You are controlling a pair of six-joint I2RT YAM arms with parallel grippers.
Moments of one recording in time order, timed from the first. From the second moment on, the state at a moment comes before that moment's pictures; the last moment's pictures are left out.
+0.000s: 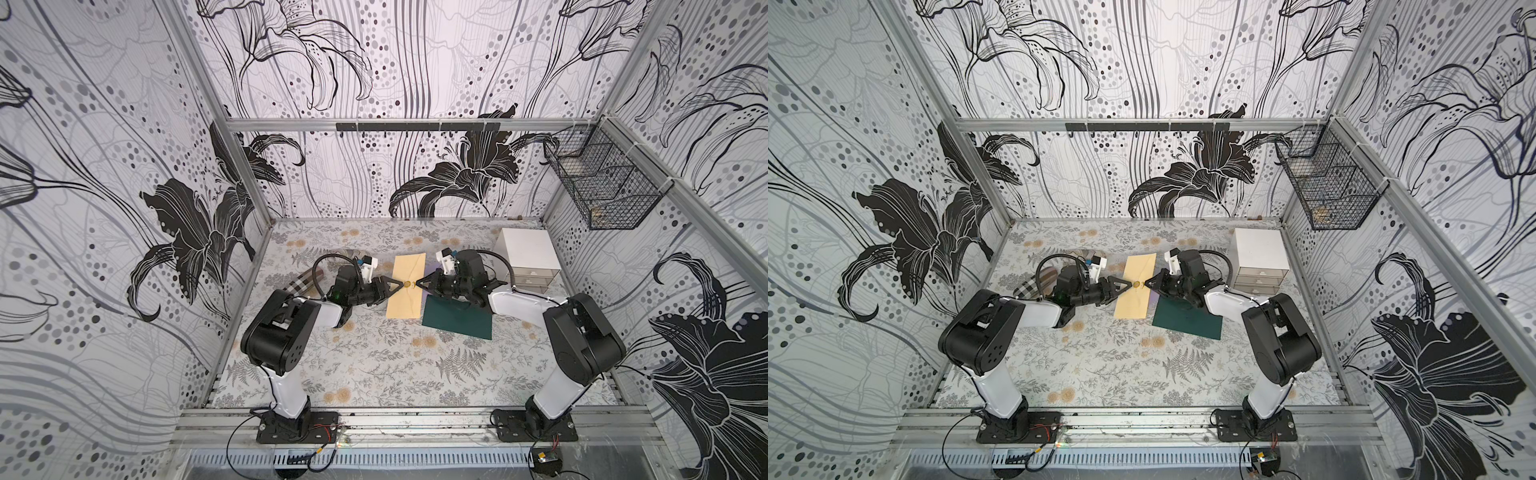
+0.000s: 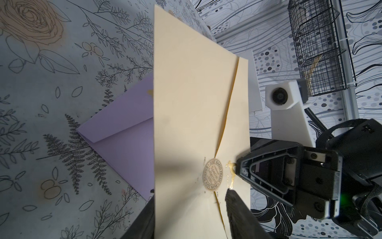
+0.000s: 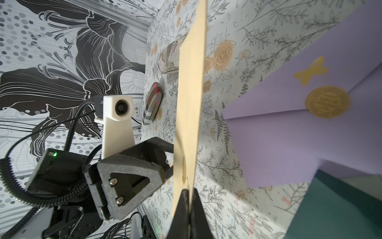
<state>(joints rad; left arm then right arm) -0.33 1.79 0.72 0.68 0.68 -0.93 0.48 1.70 0.94 0.19 -0.55 0.87</state>
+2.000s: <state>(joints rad) -0.34 1.76 0.74 0.53 0.61 -0.87 0.76 1.76 1.28 -0.49 0.06 0.48</state>
